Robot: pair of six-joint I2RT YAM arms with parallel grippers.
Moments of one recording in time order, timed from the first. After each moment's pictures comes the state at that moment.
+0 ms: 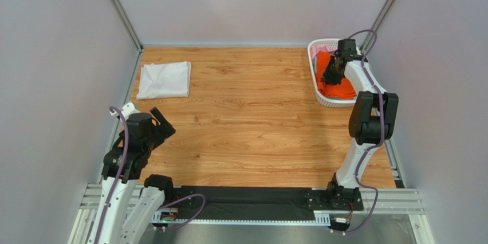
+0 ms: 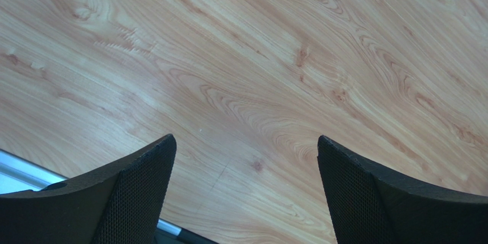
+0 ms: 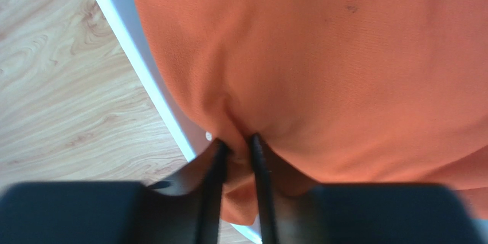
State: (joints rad) left arm -0.17 0.55 0.84 -1.02 -0.33 -0.71; right arm -0.08 1.95 1.60 -0.64 -0.06 0.41
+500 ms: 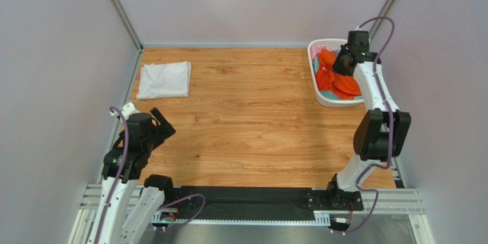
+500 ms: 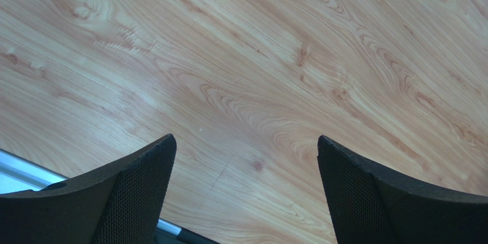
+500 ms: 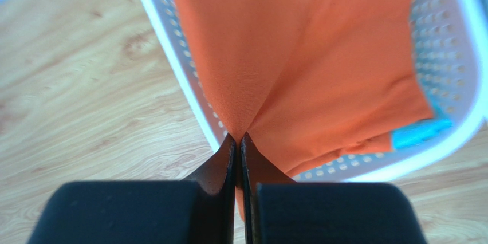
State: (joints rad) left arm -0.17 0.55 0.84 -1.02 -0.33 -0.71; right arm -0.08 1.77 1.60 -0.66 0.05 0.39
